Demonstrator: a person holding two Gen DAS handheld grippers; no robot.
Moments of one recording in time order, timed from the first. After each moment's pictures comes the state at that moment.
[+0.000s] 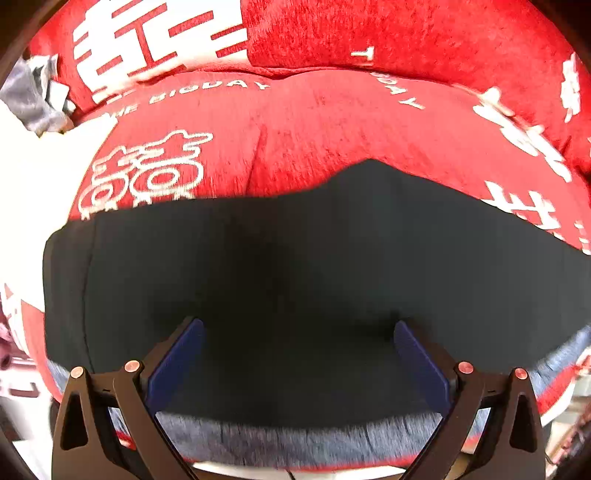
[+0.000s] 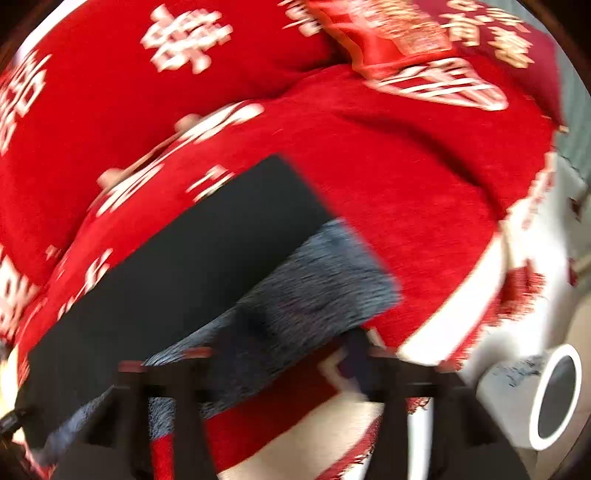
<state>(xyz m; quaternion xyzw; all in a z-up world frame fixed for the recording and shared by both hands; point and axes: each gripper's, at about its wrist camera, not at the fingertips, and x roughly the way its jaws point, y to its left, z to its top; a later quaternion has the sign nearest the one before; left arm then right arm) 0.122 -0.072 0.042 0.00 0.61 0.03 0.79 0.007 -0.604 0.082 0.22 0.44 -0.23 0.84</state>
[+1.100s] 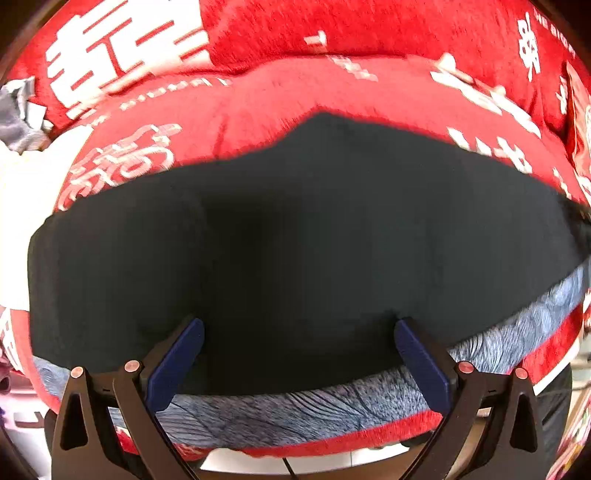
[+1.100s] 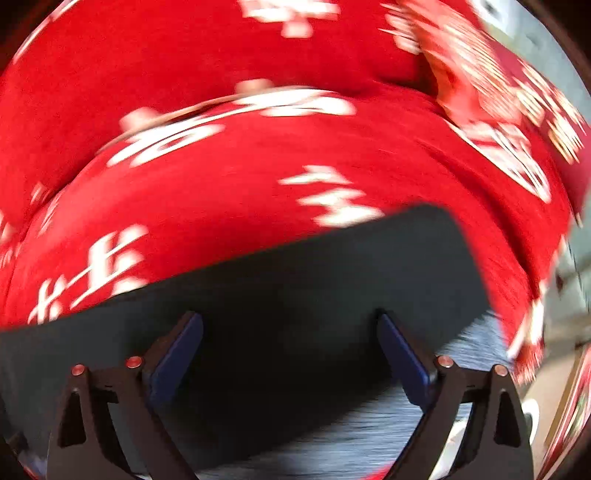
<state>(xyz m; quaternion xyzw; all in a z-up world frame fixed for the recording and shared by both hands) 0.081 -0.076 0.041 0.01 0.58 -0.03 0.81 0.097 -0.524 0.073 0.10 0.50 -0.20 0.84</state>
